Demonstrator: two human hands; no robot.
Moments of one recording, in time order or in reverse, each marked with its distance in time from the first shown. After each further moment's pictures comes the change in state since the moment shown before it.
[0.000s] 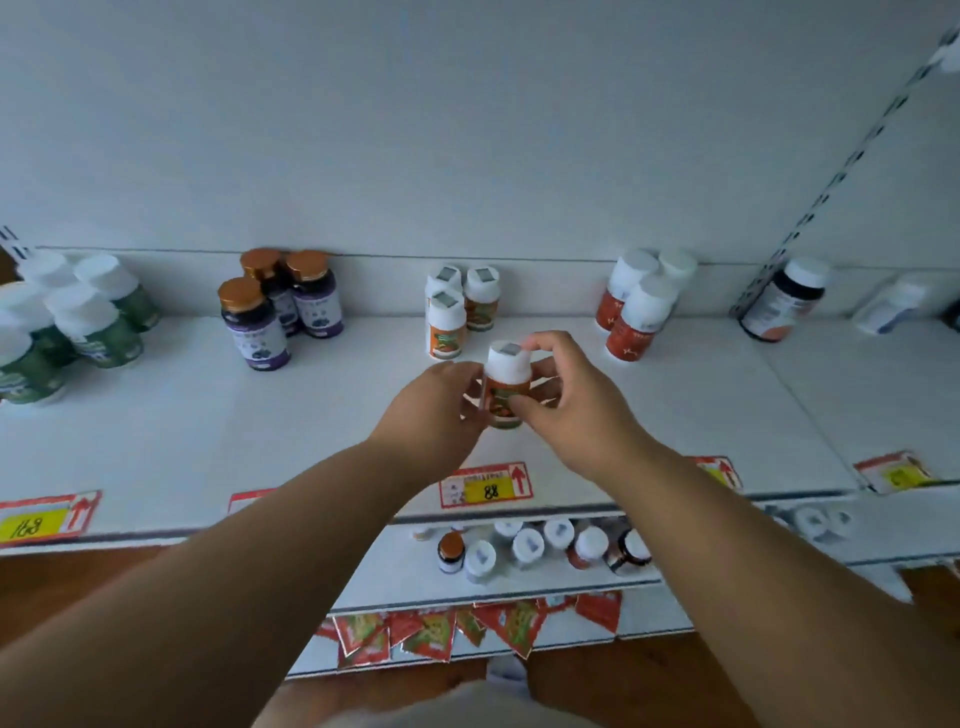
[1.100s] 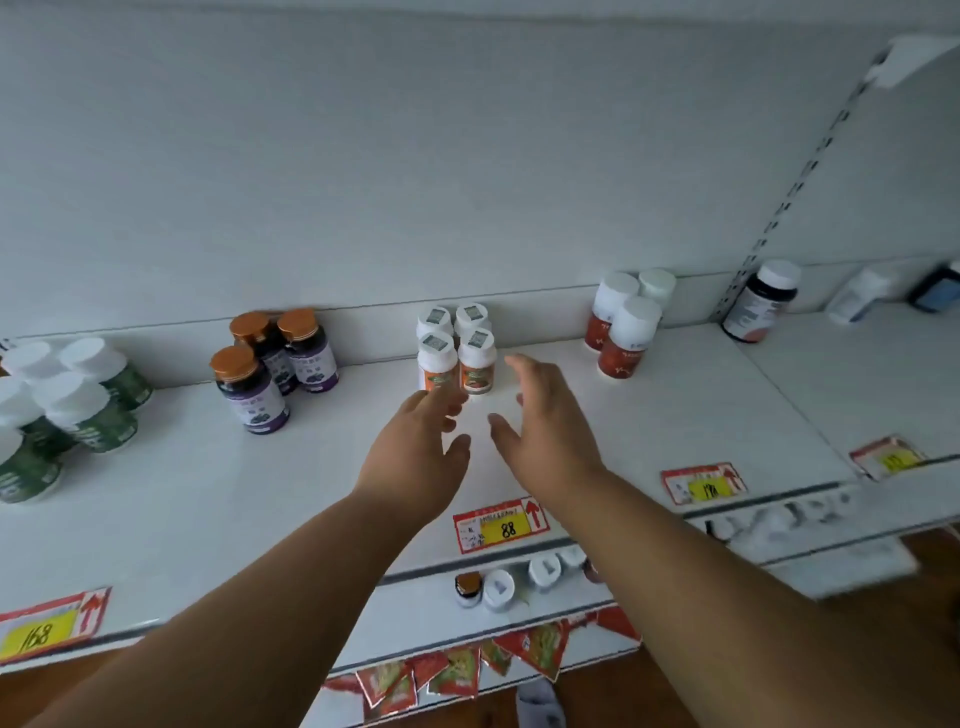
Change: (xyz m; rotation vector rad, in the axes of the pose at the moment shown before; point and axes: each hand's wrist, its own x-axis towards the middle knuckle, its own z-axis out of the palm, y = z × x) left_hand 0.003 -0.021 -0.013 0.027 0.132 0.058; right_hand 0.016 -0.011 0.039 -0.299 0.233 -0.055
